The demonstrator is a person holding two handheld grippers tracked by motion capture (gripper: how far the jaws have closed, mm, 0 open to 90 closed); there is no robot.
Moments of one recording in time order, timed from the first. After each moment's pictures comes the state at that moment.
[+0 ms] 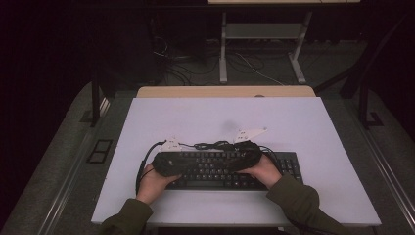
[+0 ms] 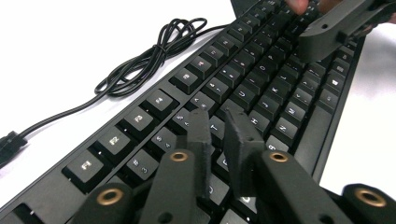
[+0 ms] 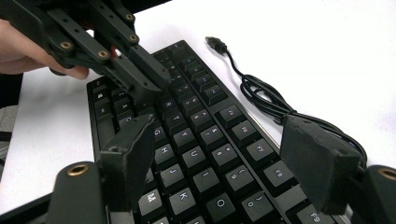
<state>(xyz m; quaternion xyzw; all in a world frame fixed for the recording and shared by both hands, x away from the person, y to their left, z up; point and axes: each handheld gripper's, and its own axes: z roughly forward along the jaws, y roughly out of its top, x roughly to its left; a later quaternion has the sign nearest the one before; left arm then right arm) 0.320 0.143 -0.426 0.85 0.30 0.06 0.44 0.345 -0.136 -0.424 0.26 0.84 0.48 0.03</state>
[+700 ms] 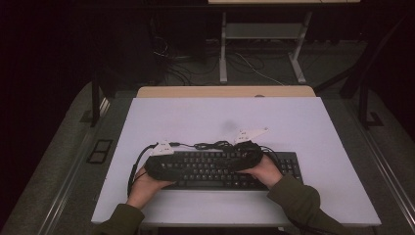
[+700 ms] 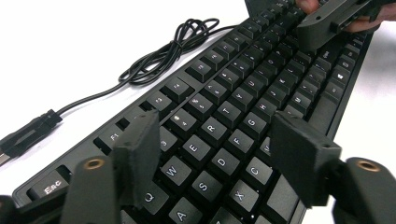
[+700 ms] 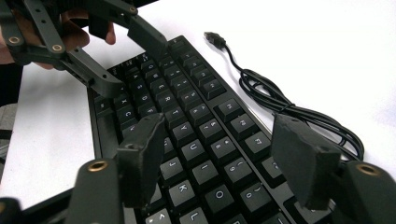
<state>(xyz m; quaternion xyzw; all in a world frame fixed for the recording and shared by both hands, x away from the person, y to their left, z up) 0.310 0.160 -0.426 0.84 0.31 0.08 0.45 0.345 -0.139 -0.424 0.26 0.84 0.48 0.02</state>
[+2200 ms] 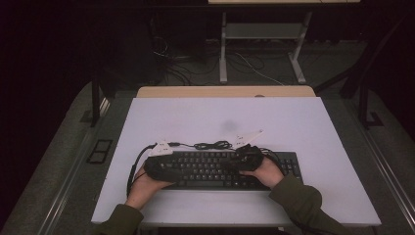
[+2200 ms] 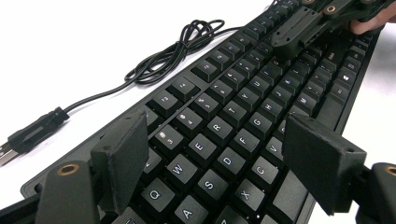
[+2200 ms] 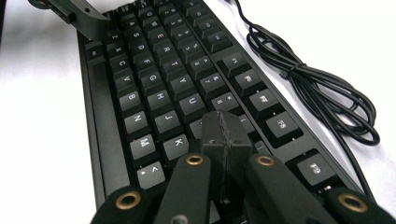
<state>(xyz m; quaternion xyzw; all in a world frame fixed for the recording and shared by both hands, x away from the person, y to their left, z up) 0.310 0.162 -0.429 0.83 0.31 0.09 0.45 0.343 -0.141 -0.433 0.23 0.88 0.41 0.02</state>
